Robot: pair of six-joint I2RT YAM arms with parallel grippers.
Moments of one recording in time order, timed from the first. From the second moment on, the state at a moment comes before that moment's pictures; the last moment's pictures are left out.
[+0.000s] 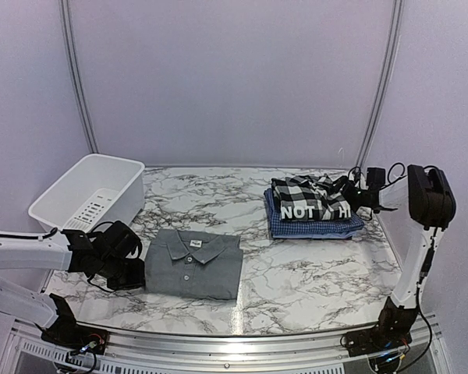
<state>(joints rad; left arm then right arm) -0.77 1.19 0.52 -0.50 -0.04 -0.88 -0.14 2.06 1.17 0.25 -0.54 0.69</state>
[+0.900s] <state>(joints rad) -0.77 1.17 0.52 -0.50 -0.04 -0.88 0.11 1.76 1.07 0.00 -0.29 0.54</state>
